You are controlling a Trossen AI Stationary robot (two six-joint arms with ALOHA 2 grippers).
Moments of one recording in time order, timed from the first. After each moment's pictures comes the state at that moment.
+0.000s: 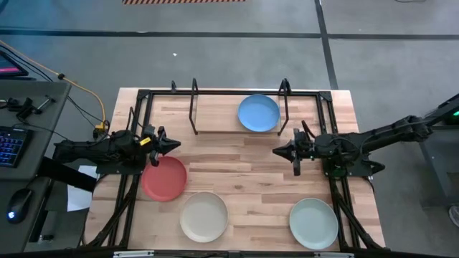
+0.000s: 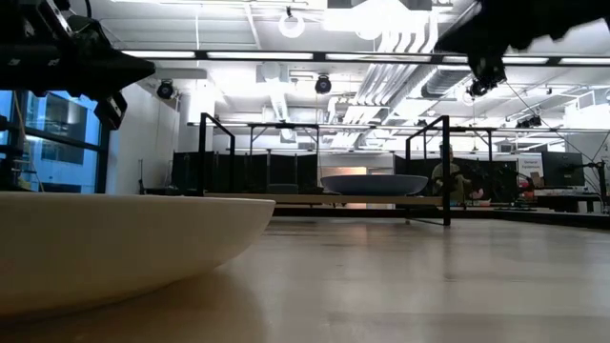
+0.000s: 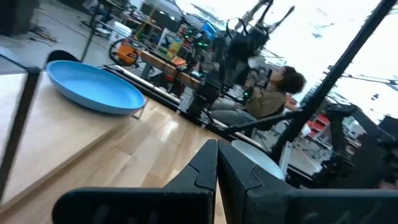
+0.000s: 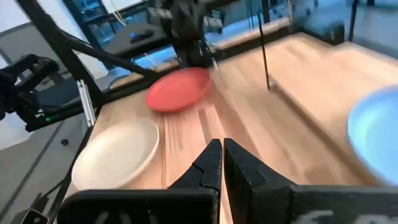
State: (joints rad) left arm 0.01 0.00 0.01 0.06 -0.09 -0.49; right arm 0.22 0.74 0.43 0.05 0.26 0.40
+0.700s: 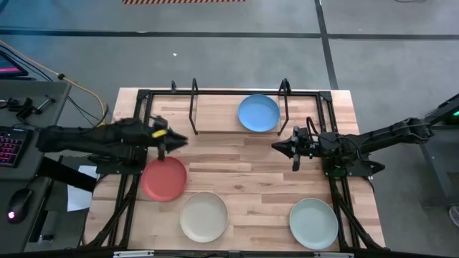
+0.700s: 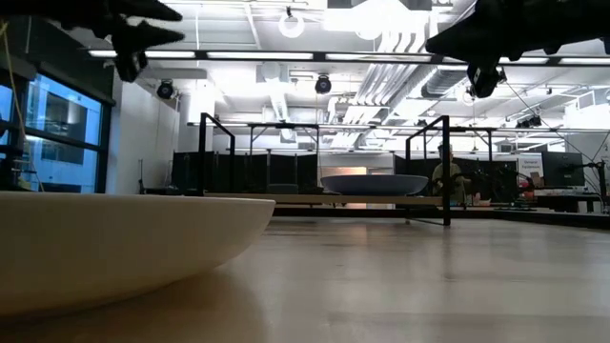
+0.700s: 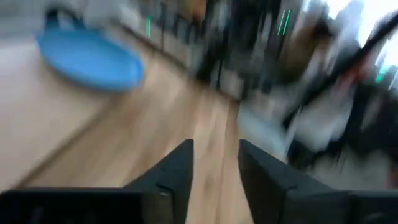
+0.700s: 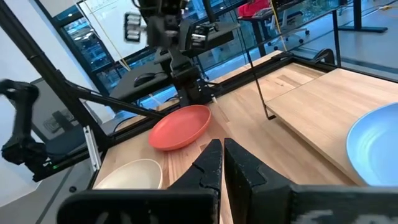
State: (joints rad) left arm 0.01 0.57 0.52 -0.21 -0.03 -0.53; right arm 0.17 0.74 0.34 0.30 0.29 0.43
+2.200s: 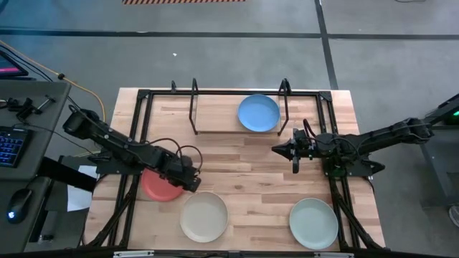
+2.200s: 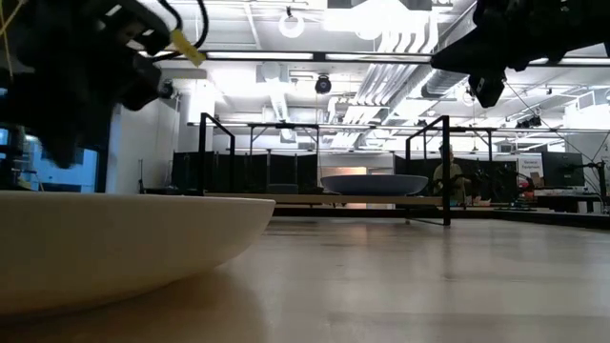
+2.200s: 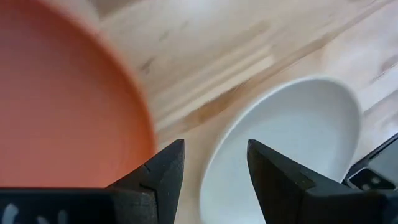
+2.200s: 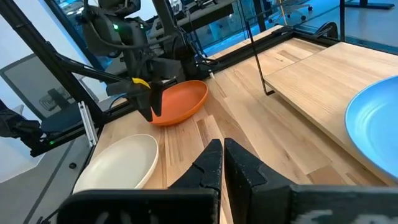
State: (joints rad) left arm -0.36 1.36 0.79 -0.58 0.06 -1.51; right arm 0.17 0.74 0.34 0.20 0.25 0.44
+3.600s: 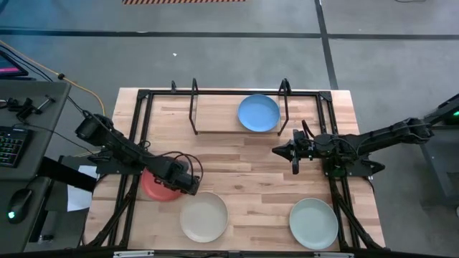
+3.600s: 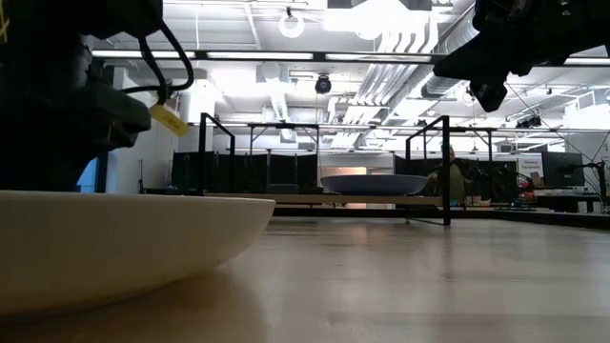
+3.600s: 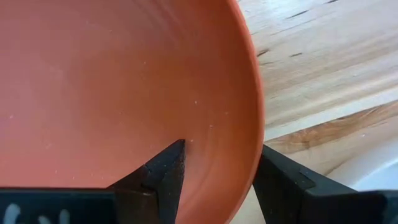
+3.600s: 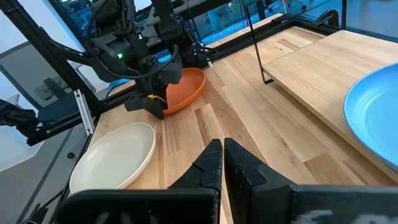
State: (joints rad) left arm -0.43 1.56 0.79 -0.68 0.05 -1.67; right arm 0.17 0.74 0.34 0.15 0.23 0.45
